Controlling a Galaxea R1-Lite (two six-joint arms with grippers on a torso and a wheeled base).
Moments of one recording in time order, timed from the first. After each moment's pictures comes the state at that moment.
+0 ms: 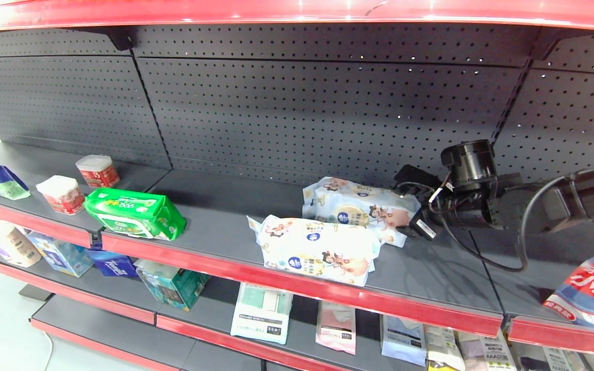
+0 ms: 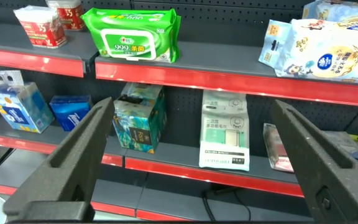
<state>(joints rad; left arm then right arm) 0.00 0.00 0.00 0.01 -0.06 0.00 0.27 1.96 -1.12 -0.17 -0.14 -0.68</state>
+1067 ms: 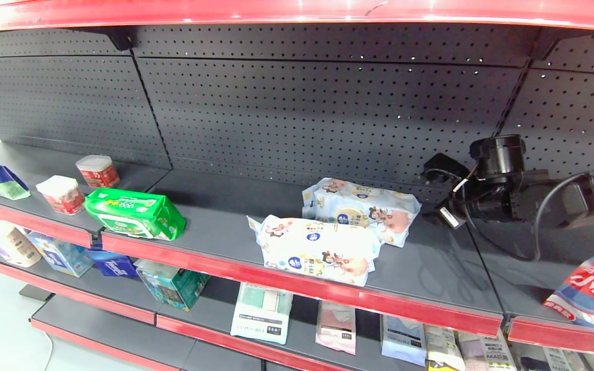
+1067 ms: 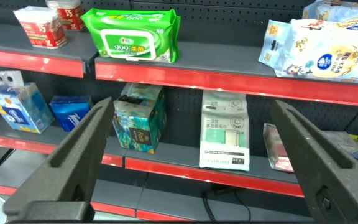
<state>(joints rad) 0.00 0.00 0.00 0.01 -0.06 0.00 0.15 1.96 -1.11 -0.25 -0.21 -0.62</state>
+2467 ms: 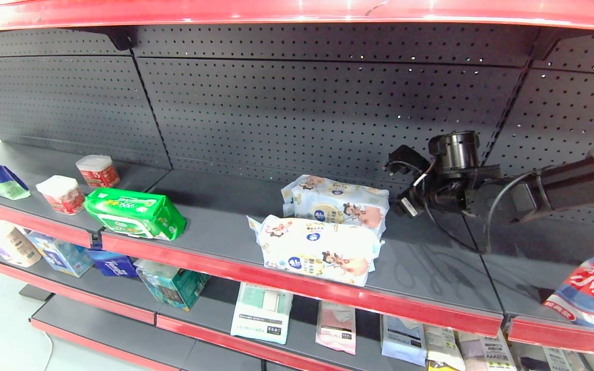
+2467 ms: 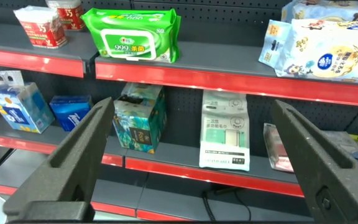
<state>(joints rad) 0.00 0.00 0.00 0.01 -0.06 0.00 0.28 2.06 -1.24 -0.30 -0.21 -0.56</state>
